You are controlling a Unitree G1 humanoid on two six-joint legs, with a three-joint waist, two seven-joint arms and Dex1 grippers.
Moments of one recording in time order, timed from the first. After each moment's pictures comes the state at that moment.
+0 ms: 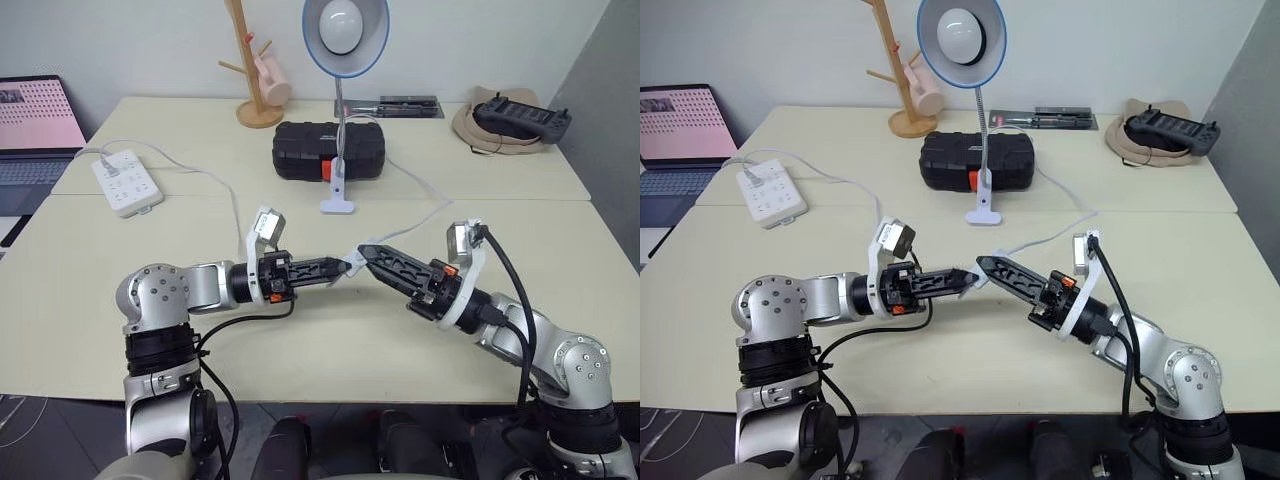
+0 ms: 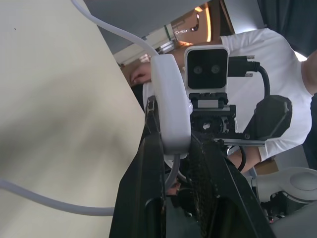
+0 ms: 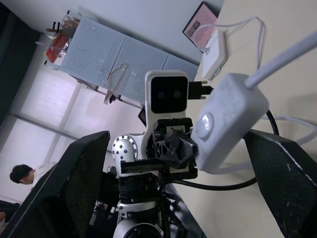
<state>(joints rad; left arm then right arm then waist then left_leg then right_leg) -0.59 0.30 0.36 -0.01 -0.99 1.61 -0.81 -0.22 -0.41 -0.02 -0.43 1.87 0.86 -0.13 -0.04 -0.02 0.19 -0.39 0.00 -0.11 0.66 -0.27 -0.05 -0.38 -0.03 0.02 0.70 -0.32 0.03</state>
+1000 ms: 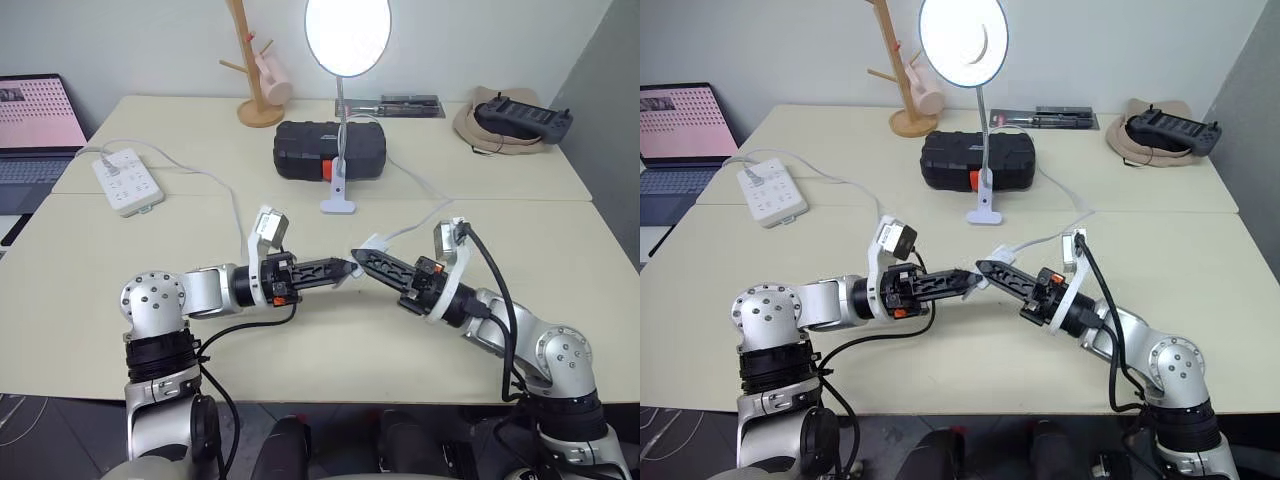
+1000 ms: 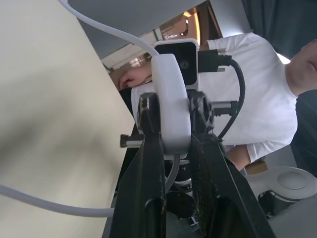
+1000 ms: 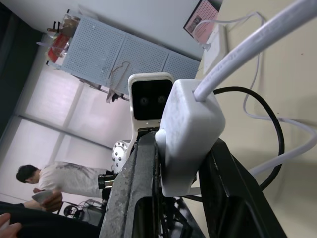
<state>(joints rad) -0.57 0.29 0.36 -0.02 -1.22 1.60 -0.64 -0.26 -0.39 0.02 -0.37 1.83 0.85 -0.08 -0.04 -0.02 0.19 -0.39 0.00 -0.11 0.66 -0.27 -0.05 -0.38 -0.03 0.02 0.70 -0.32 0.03</state>
